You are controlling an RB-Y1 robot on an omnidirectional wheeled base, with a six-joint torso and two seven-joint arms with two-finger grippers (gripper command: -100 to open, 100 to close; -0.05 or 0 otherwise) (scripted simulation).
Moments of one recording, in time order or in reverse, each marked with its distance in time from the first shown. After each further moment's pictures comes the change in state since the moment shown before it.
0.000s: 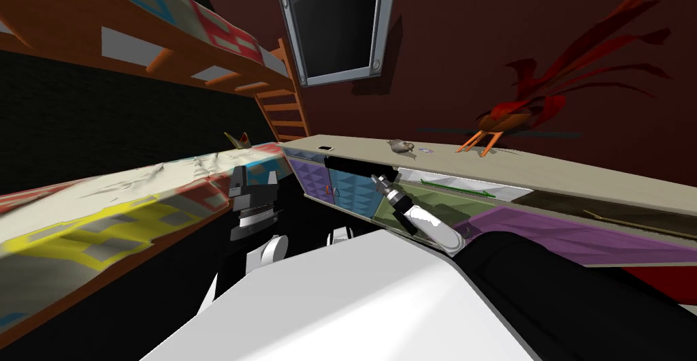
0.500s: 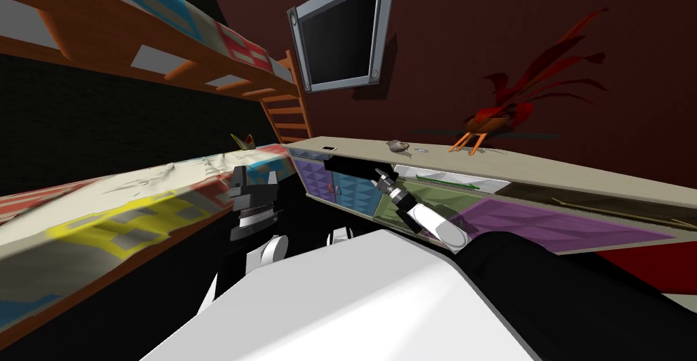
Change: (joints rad) left arm 0.000 0.000 0.000 0.000 0.000 0.000 0.000; right arm 0.020 -0.034 -0.060 -0.004 -0.020 -0.020 -0.040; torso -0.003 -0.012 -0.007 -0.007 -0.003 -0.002
